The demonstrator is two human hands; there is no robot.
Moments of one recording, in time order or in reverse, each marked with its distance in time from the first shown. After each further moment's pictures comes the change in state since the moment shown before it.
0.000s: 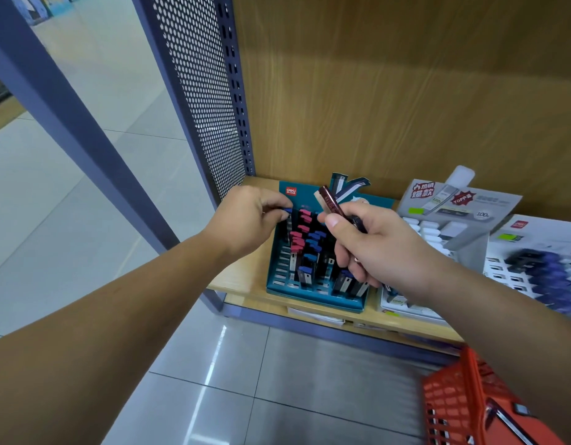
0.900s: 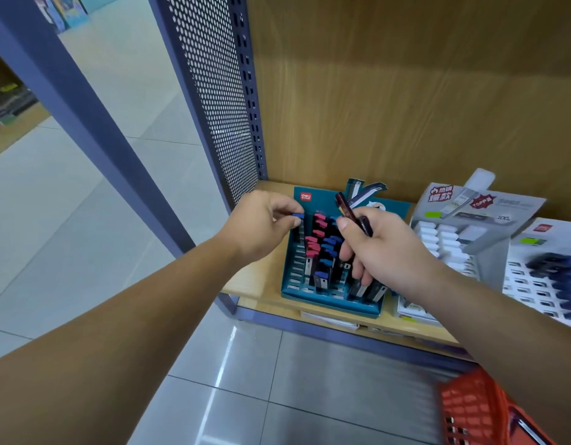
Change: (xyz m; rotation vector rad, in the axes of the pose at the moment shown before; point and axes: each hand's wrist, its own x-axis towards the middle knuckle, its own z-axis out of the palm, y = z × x) left_hand -0.001 0.001 -0.003 -0.148 -0.046 -0.156; right_hand 0.018 0.008 0.014 -0.088 0.114 0.046
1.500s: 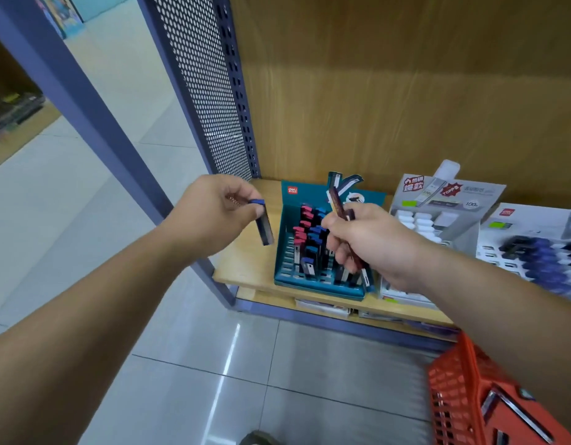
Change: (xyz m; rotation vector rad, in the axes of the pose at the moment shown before) left_hand -0.056 0.060 -0.055 0.061 0.070 -0.192; right_hand -0.022 -0.012 -0.012 0.229 -0.121 0.154
